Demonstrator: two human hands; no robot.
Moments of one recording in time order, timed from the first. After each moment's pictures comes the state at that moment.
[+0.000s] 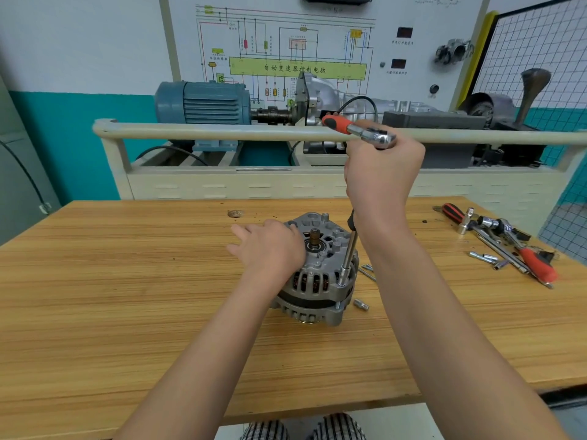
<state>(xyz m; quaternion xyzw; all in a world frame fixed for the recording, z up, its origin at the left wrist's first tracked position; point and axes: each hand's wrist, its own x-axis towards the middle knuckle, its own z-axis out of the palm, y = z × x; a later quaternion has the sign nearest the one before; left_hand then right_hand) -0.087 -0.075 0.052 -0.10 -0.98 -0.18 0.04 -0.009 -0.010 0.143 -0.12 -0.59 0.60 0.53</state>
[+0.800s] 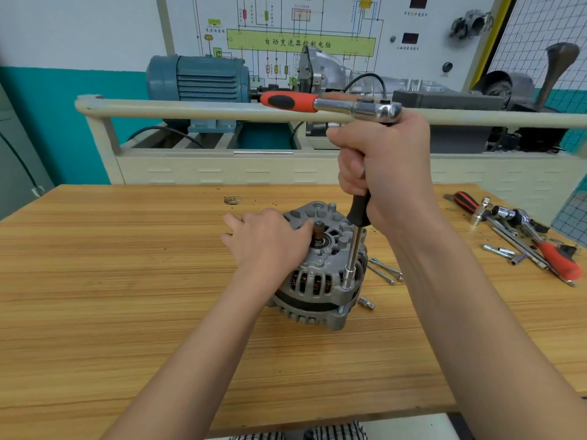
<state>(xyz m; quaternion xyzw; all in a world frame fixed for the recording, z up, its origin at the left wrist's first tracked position) -0.096 -0.074 0.044 -0.13 -0.96 -0.23 0.08 -0.011 0.010 0.139 0.04 -0.65 0.68 0.34</state>
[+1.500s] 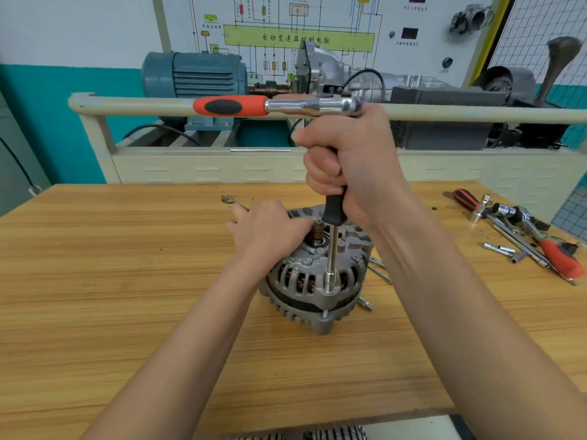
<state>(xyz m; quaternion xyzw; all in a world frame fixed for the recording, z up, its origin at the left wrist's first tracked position) -0.110 -0.069 0.054 -0.18 -0.94 -0.29 0.03 -0.025 0.006 0.140 0.13 -0.66 0.71 0.20</state>
